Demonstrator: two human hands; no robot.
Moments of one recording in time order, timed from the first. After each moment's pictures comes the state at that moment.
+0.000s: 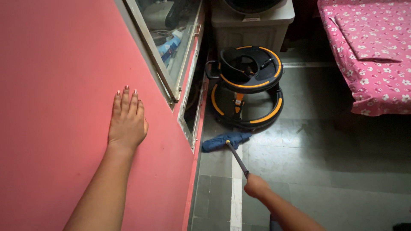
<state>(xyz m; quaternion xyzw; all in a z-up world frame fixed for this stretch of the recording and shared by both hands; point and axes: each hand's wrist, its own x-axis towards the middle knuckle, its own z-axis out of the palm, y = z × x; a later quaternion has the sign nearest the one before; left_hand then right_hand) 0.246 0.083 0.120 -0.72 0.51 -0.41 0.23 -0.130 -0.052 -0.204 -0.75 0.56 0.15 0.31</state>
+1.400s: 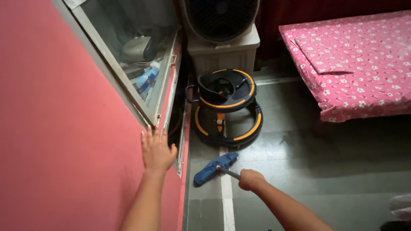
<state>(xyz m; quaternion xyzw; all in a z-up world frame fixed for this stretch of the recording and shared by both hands) 0.156 -0.006 0.053 -0.83 0.53 -0.16 0.00 -0.147 -0.098 -0.057 -0.76 0.55 0.18 0.29</state>
